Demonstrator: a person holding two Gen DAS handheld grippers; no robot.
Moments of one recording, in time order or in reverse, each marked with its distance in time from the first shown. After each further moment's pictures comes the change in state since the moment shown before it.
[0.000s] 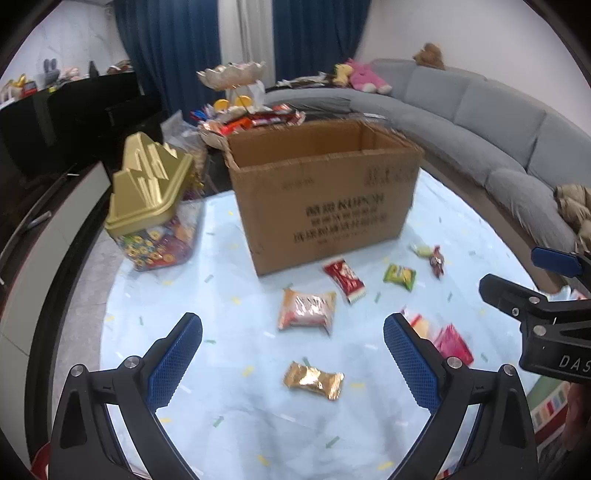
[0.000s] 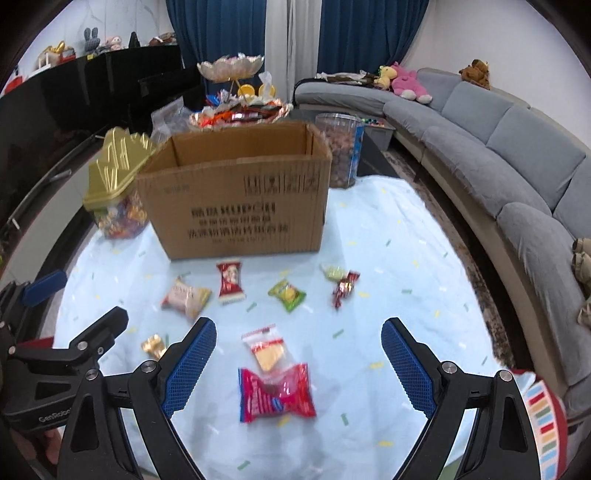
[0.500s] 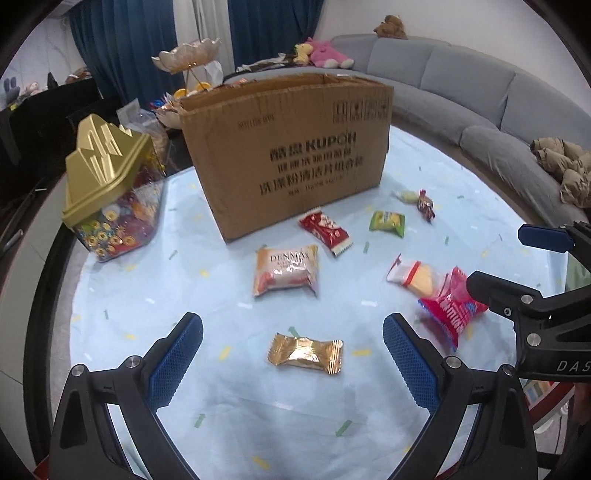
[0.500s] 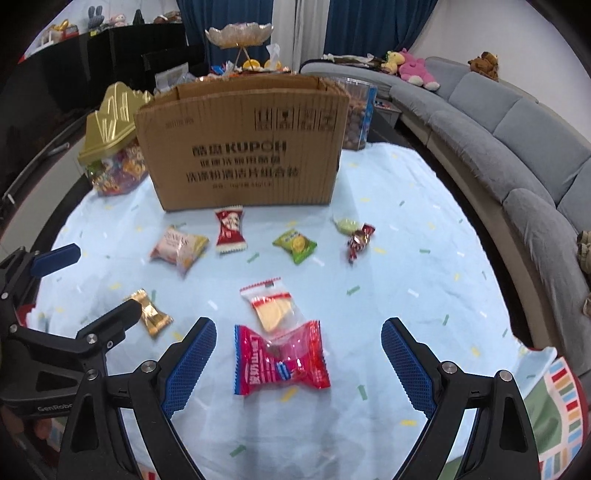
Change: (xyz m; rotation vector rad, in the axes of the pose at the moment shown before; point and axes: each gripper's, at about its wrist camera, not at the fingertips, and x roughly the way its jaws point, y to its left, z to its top) left arm 0.039 -0.006 -0.033 0.126 0.063 -0.082; right arm 0.033 0.012 -0.040 -0.033 0.071 -0.016
